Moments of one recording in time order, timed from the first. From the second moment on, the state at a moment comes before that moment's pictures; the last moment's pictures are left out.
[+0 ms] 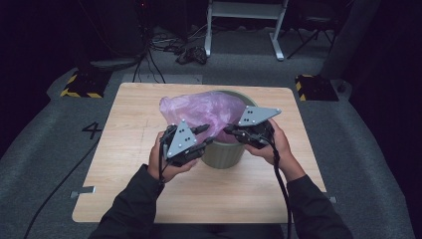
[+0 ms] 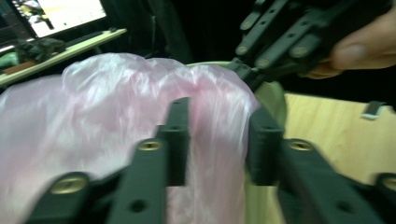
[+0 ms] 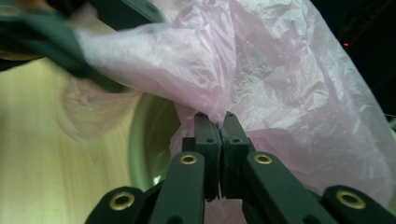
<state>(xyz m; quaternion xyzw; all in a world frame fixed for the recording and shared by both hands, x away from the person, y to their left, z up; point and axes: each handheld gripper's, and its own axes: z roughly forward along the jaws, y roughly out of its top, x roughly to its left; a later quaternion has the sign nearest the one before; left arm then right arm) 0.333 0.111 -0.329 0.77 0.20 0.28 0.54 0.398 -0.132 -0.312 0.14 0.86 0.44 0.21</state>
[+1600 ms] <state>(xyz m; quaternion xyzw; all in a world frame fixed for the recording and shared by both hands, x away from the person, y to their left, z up) 0.311 0.115 -0.364 0.78 0.15 0.22 0.56 0.362 -0.167 -0.299 0.17 0.83 0.47 0.24</state>
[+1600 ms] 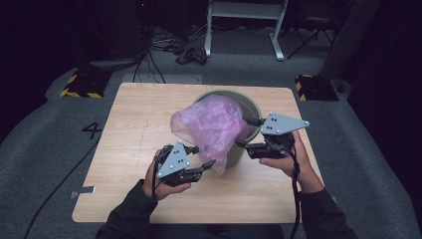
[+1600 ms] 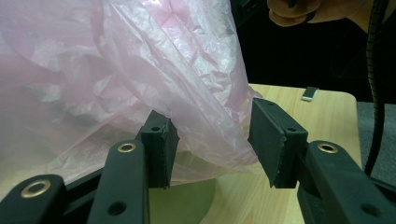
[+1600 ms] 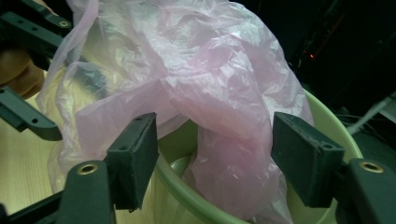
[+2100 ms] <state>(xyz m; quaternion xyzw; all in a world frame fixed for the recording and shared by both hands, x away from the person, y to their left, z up) 0.297 0.138 -0.362 0.78 0.16 0.22 0.57 0.339 -0.187 -0.286 0.16 0.82 0.49 0.25</state>
